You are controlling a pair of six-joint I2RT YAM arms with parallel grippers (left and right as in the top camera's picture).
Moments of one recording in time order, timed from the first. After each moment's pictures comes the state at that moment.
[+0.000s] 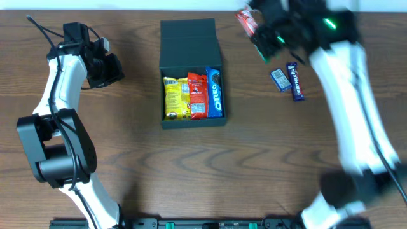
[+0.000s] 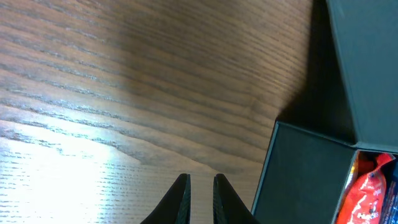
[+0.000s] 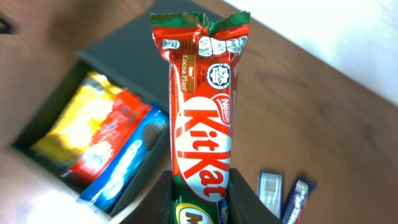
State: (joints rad) left arm 0.17 2.00 1.57 -0.84 0.36 -0.19; right arm 0.23 1.78 2.00 -1.13 -0.25 -0.26
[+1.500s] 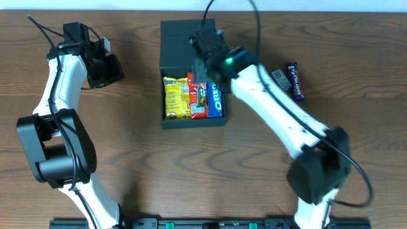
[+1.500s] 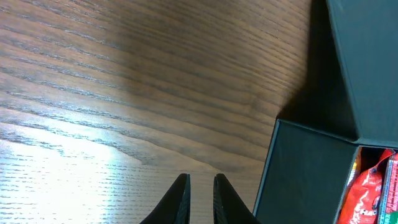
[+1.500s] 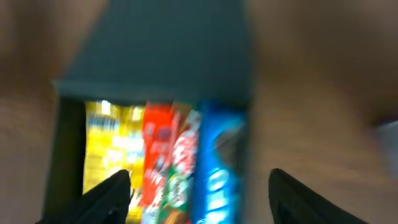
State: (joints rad) left arm 0.17 2.00 1.57 -0.84 0.36 -0.17; right arm 0.59 1.94 1.85 -0.88 0.24 0.41
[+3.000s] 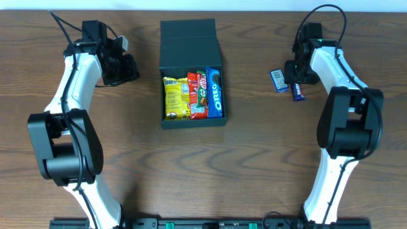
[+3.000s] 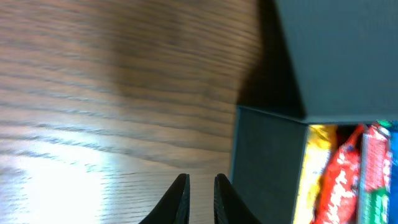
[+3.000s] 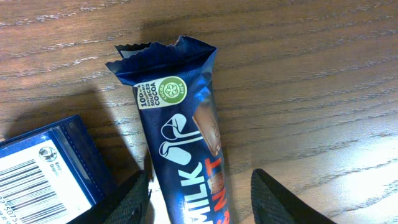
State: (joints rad) left arm 0.08 2.00 1.57 -0.84 0.40 -0.12; right arm -0.04 2.27 1.75 -0.84 0.10 0.04
